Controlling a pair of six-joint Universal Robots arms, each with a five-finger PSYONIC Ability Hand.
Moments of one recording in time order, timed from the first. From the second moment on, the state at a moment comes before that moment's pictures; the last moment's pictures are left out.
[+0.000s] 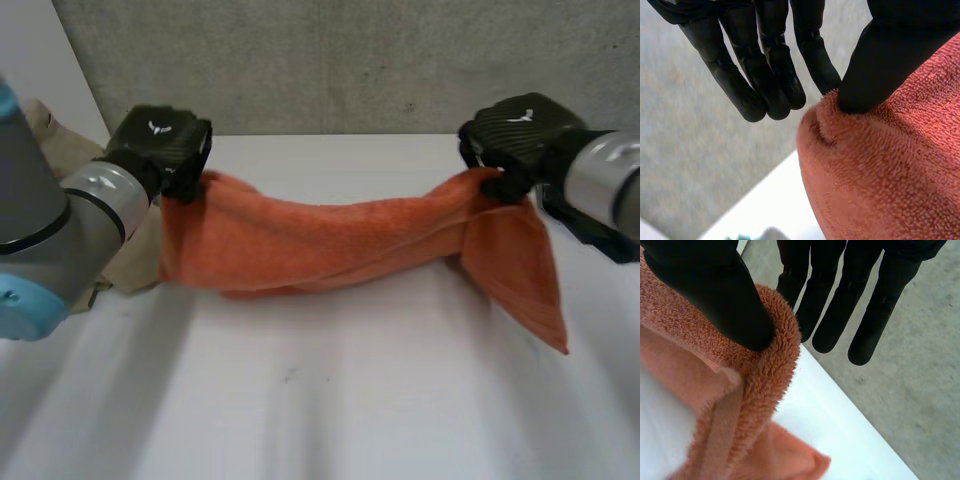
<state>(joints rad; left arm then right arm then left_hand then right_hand) 4.35 -1.90 -1.33 3.12 -1.49 3.51 1.84 -1.26 1.17 0.33 1.20 2.64 1.16 1.19 1.18 1.20 0.96 1.12 1.18 1.19 1.19 0.98</state>
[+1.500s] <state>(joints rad) 4.42 -2.13 -1.58 3.43 -1.43 3.81 1.87 -1.15 1.58 0.16 1.49 3.01 1.11 1.16 1.15 1.16 0.96 1.13 1.18 1.18 1.19 1.00</state>
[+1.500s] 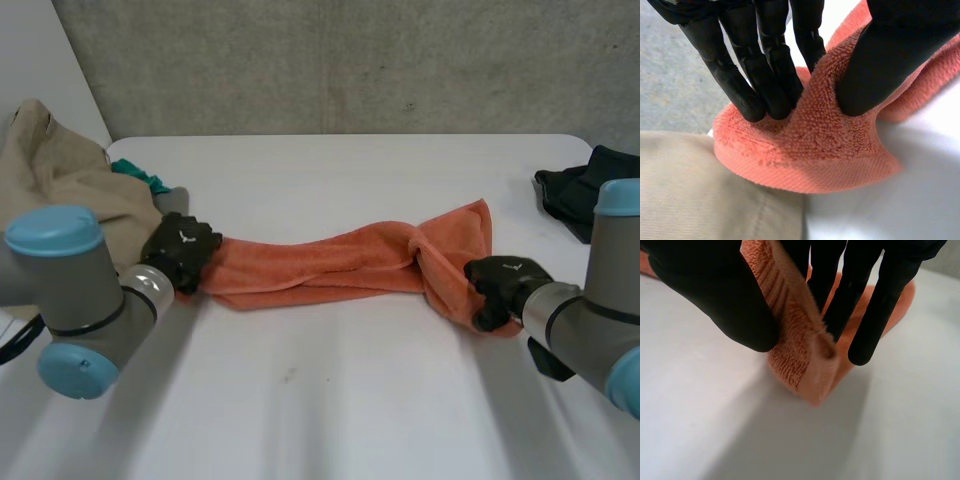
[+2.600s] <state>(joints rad) 4.54 -2.14 -0.58 3.38 -1.44 3.48 1.73 -1.07 0.74 -0.35 1.66 2.43 1.12 1.20 1.19 1.19 0.98 1.13 1.18 1.19 1.19 1.00</state>
